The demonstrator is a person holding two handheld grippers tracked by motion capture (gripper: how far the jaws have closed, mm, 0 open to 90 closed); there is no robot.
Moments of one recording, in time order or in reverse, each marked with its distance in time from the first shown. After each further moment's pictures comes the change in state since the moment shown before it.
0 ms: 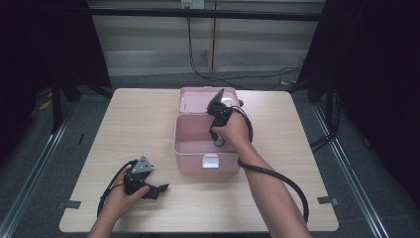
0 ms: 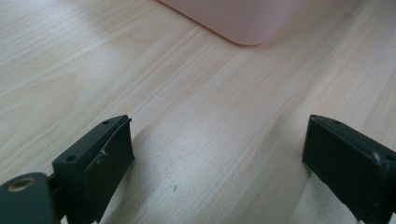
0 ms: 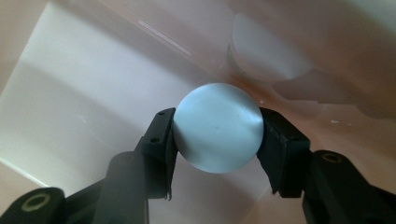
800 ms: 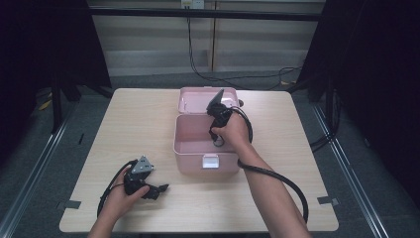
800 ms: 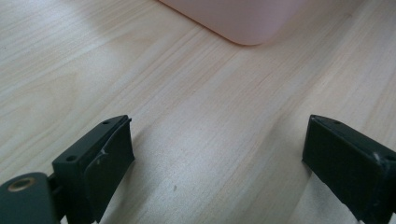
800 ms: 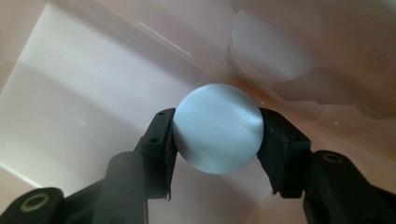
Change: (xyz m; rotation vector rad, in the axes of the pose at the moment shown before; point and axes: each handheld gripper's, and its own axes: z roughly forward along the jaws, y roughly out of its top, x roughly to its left) left arm 0.000 0.000 0.000 0.001 0.000 0.001; right arm 0.001 -0.001 0.002 -0.011 -0.004 0.002
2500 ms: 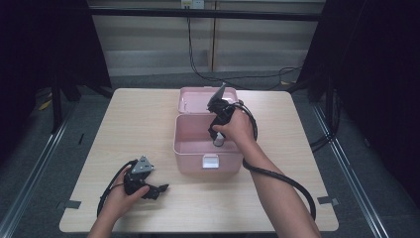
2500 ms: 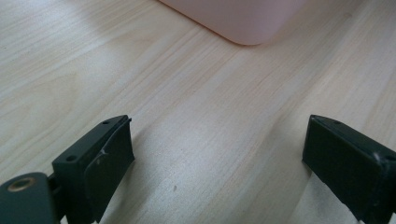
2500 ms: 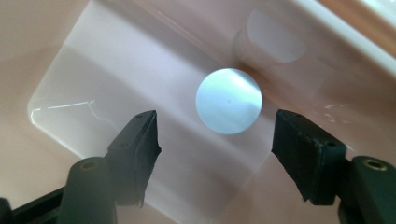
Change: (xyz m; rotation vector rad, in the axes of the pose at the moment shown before) left arm 0.000 0.000 0.000 0.000 -0.004 0.000; right arm 0.005 -0.009 -0.037 -0.015 0.014 -0.048
